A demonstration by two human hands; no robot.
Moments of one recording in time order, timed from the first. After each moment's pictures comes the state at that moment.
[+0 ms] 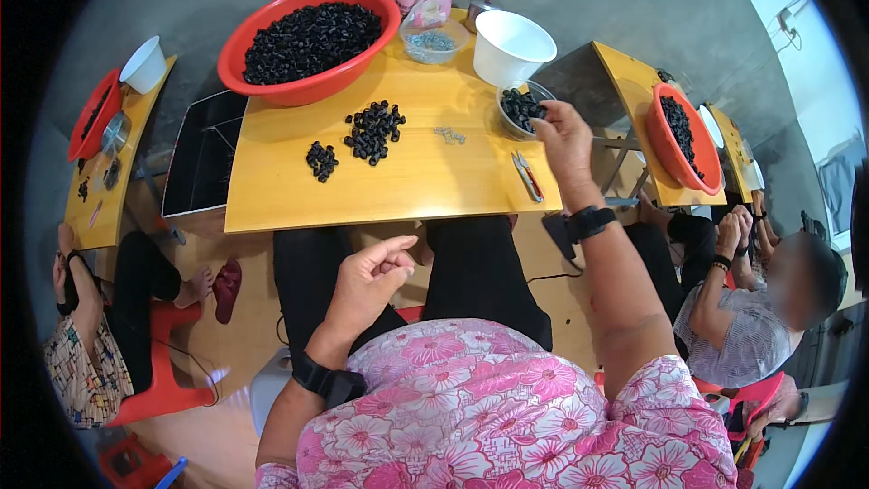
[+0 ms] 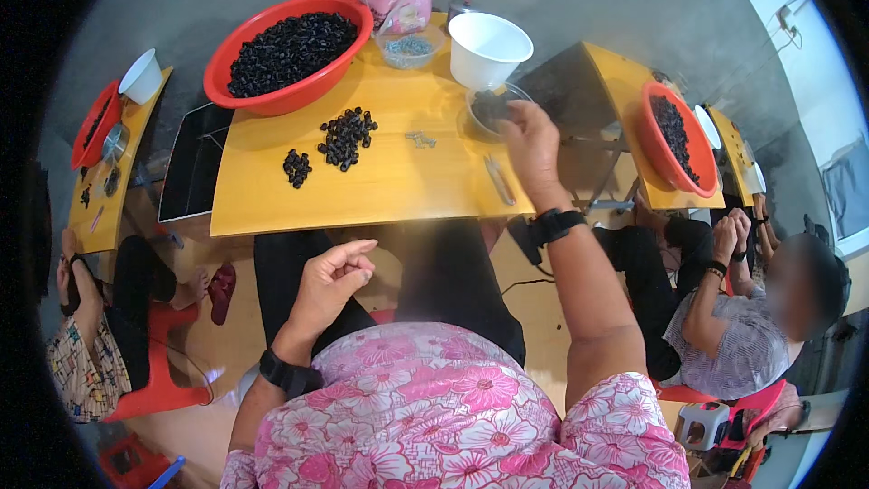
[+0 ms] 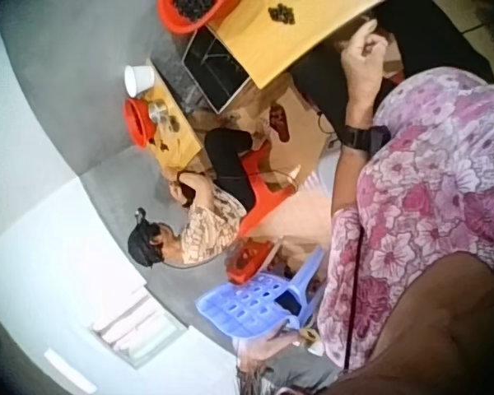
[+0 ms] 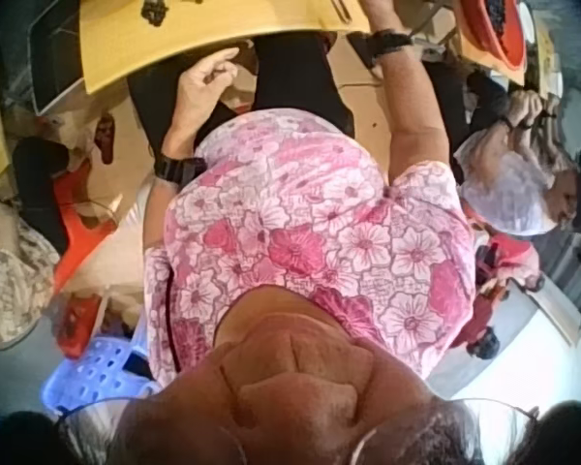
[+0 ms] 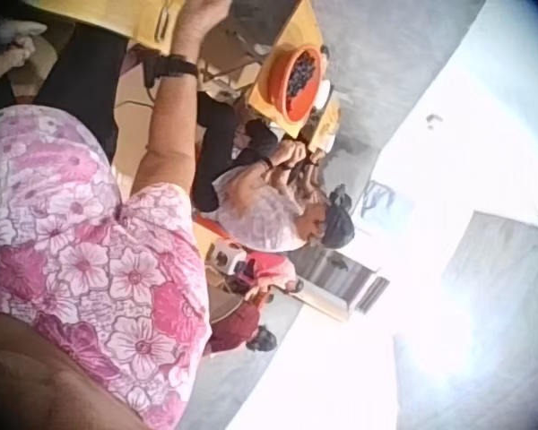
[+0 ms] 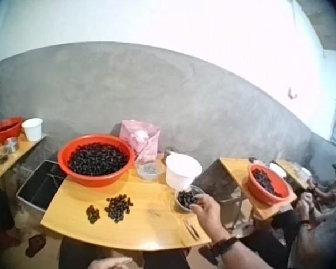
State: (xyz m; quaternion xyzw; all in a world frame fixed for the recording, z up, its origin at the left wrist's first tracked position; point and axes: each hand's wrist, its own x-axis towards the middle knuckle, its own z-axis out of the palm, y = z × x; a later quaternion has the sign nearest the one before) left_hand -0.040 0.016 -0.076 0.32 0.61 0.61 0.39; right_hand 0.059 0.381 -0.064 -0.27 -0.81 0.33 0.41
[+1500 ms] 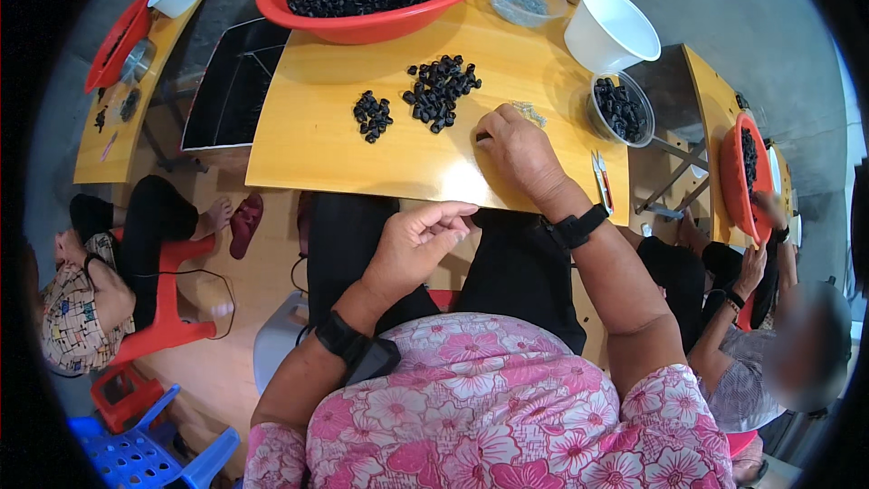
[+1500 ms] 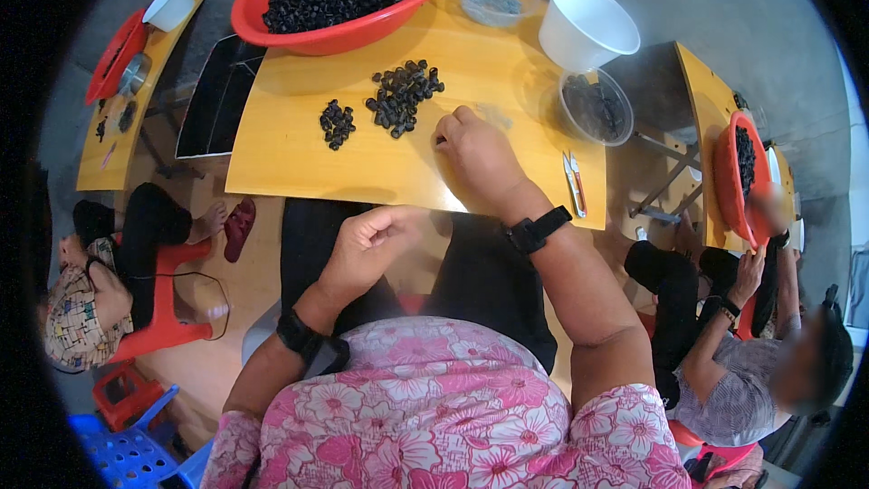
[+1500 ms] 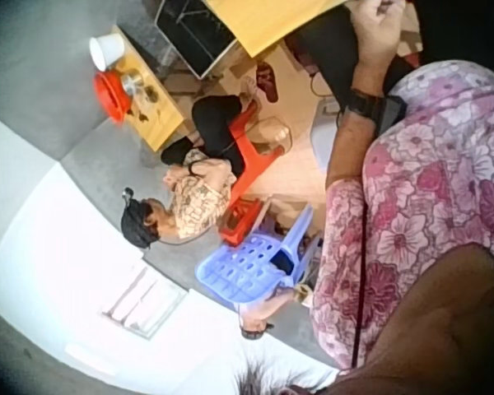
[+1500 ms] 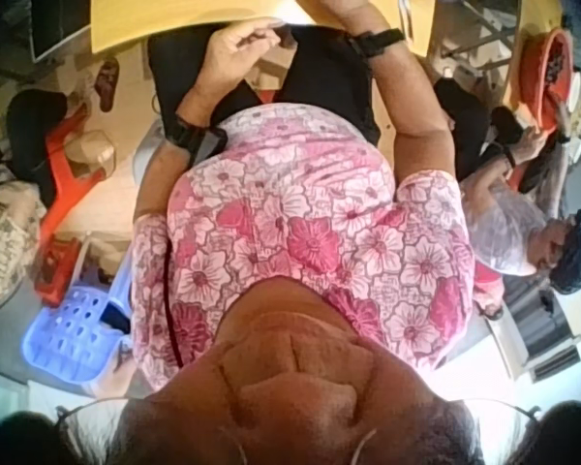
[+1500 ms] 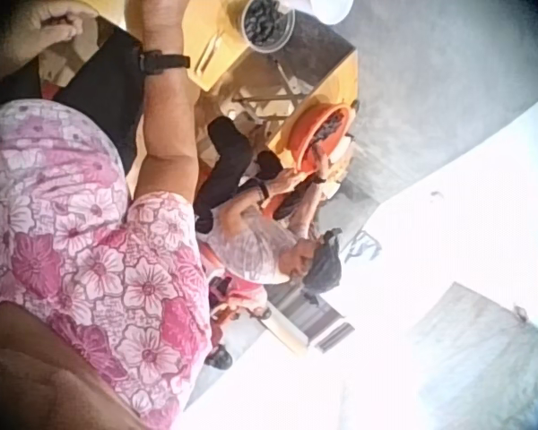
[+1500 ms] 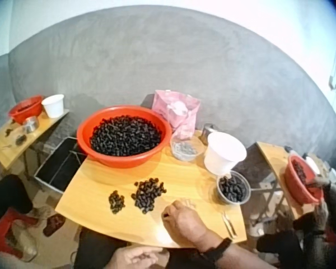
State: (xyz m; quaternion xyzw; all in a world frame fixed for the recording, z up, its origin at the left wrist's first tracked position) left_hand -0.064 0.045 -0.096 0.29 0.58 0.66 0.38; right_hand -0.037 0.272 -0.090 -0.03 -0.95 0.25 0.17
